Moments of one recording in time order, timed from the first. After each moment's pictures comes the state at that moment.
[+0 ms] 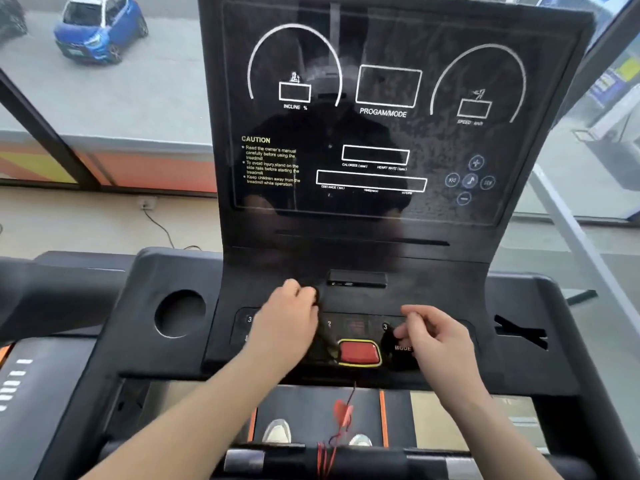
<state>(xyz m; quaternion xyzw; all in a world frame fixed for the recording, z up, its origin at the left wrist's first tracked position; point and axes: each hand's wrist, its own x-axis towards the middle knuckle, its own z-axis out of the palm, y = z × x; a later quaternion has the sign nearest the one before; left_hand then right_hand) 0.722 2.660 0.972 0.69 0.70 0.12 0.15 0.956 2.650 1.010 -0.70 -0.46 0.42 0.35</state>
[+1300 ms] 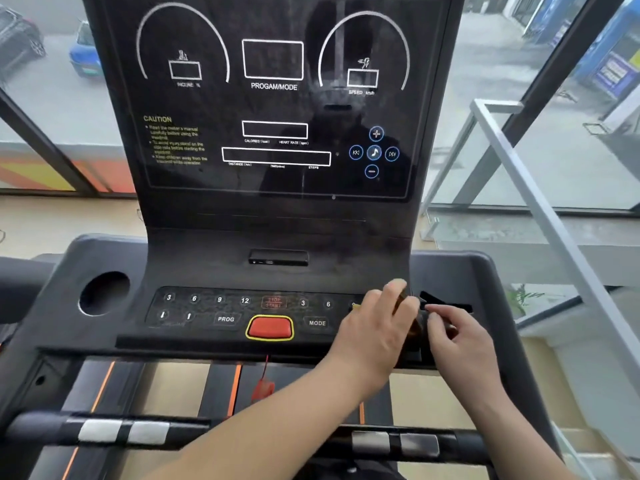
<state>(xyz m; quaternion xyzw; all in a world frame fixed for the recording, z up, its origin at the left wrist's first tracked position) 0.978 2.644 0.966 0.81 0.54 0.18 0.11 1.135 2.640 0.981 -0.72 -0.53 0.31 0.33</state>
